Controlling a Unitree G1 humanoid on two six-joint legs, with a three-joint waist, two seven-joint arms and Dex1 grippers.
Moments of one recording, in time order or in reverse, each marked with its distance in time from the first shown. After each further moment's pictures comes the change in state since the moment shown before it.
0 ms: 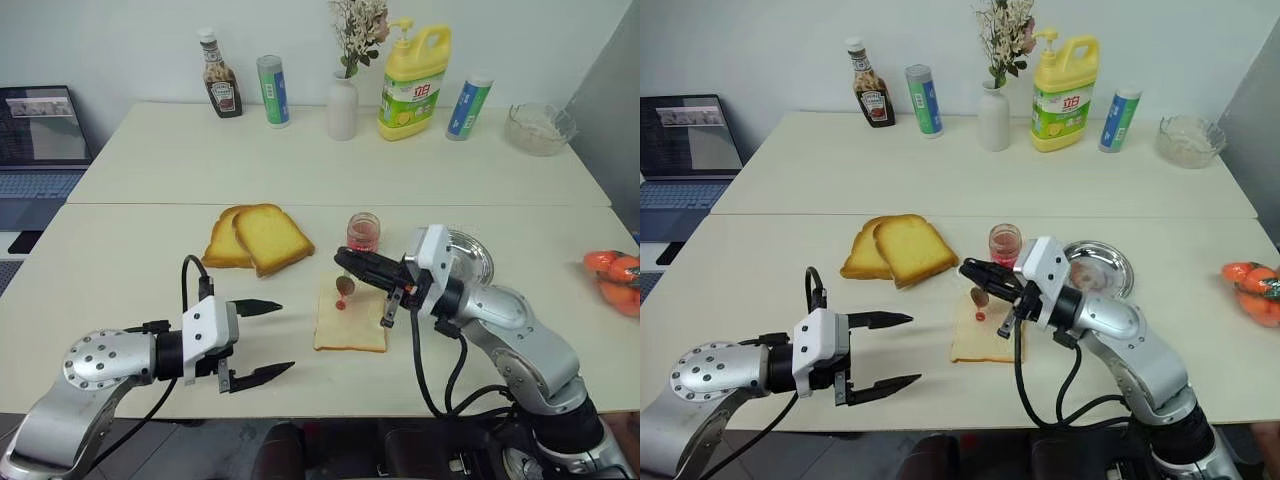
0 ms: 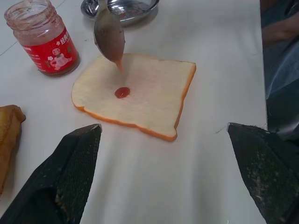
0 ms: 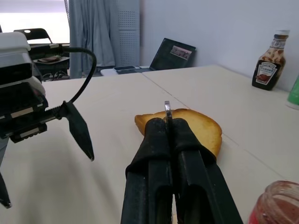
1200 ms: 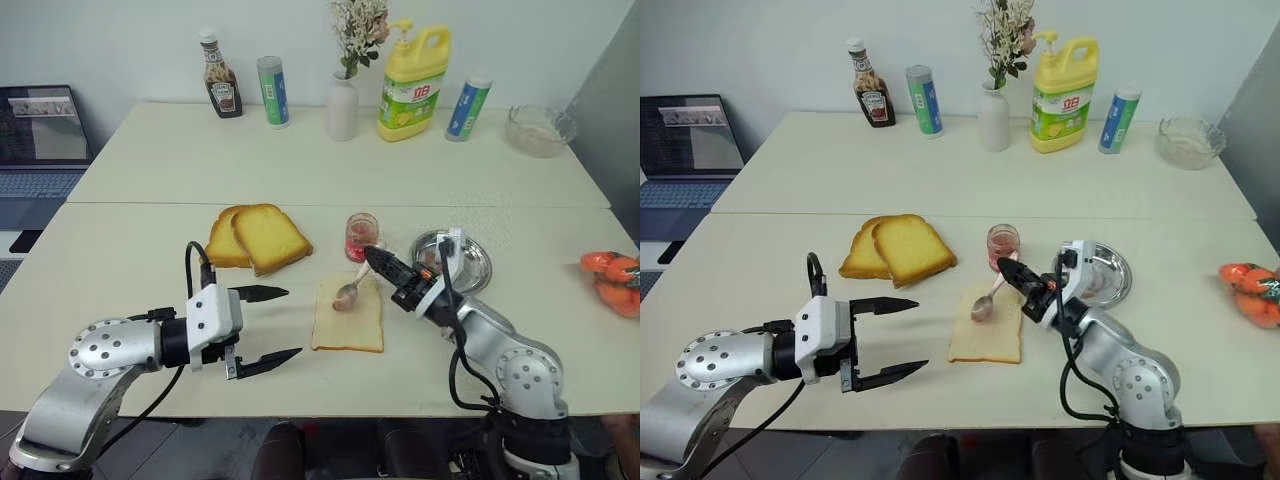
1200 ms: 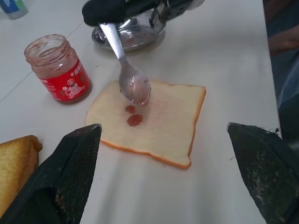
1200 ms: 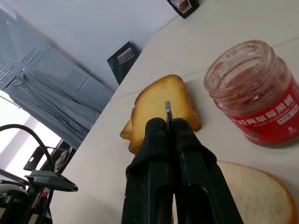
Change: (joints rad) left arm -0.077 -0.016 -0.018 0.004 -0.027 -0.014 0.016; right arm 0.104 0.348 -0.290 0.150 0.525 0.423 -0.472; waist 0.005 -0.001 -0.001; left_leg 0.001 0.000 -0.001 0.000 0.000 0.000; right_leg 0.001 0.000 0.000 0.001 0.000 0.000
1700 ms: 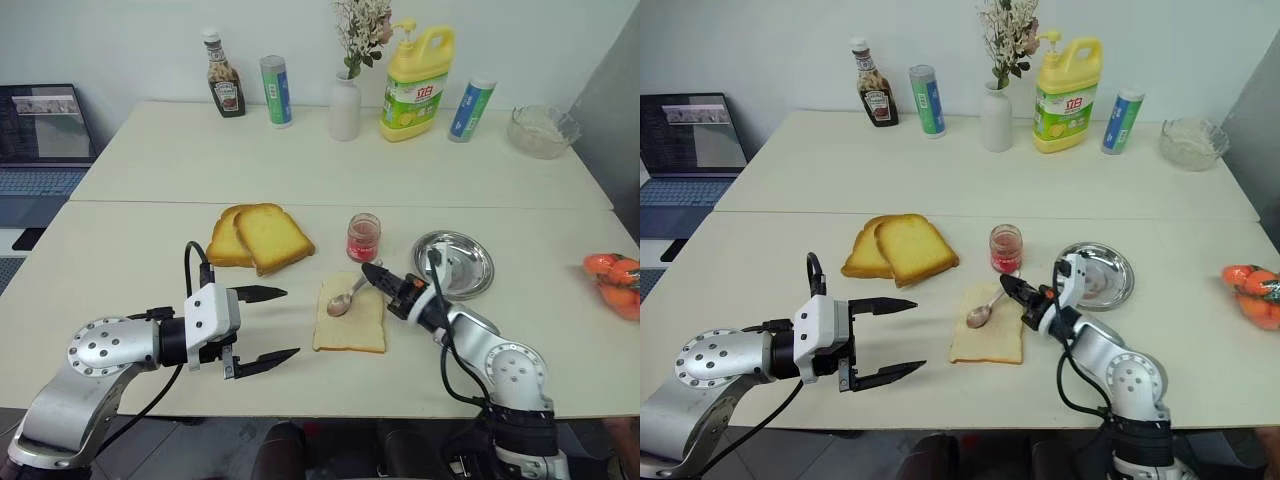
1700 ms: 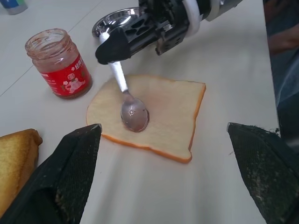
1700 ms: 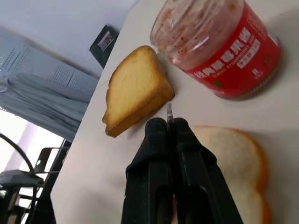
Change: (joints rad) left arm -0.005 0.006 0.001 0.020 0.009 -0.005 -0.014; right arm 0.021 -0.021 -0.036 0.103 0.063 0.097 -0.009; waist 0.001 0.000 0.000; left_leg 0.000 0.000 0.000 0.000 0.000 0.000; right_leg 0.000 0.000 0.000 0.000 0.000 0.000
